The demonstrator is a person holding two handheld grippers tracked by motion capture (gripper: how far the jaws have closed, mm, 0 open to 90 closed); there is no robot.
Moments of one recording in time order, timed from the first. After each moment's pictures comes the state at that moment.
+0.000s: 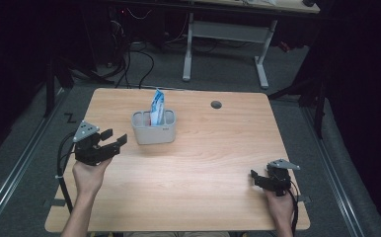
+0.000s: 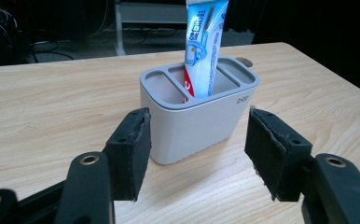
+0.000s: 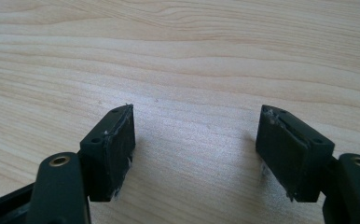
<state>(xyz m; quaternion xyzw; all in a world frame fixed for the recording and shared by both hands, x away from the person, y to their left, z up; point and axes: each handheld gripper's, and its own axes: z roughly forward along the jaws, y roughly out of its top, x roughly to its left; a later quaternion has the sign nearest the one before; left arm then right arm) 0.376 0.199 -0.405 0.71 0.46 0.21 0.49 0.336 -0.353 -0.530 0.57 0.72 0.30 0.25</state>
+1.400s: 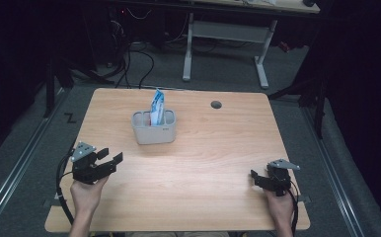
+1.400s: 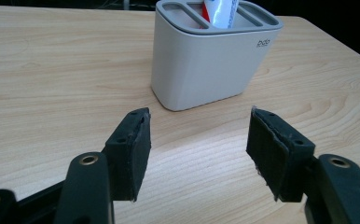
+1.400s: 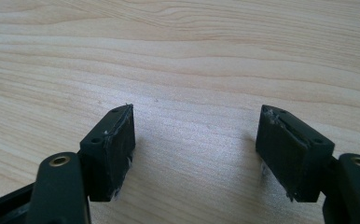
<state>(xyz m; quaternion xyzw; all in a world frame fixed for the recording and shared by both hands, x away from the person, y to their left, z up) 0.351 0.215 -0.454 0.70 0.50 0.19 0.47 0.336 -0.353 -0.530 0.57 0.72 0.30 0.25</state>
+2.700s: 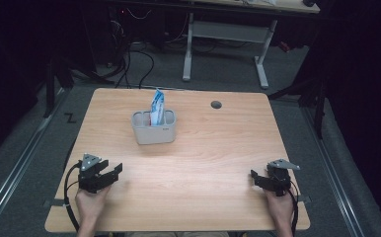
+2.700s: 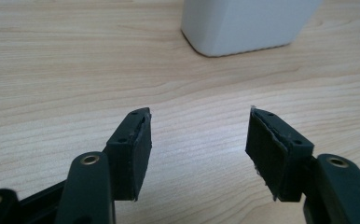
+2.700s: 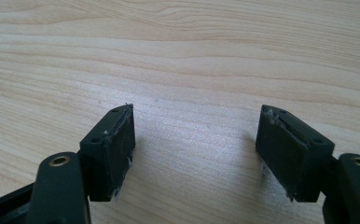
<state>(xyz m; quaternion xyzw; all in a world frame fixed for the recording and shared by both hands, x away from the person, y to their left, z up) 0.350 0.213 -0.509 0.71 0.53 0.20 0.41 0.335 -0.353 -0.530 0.57 0.72 0.30 0.25</state>
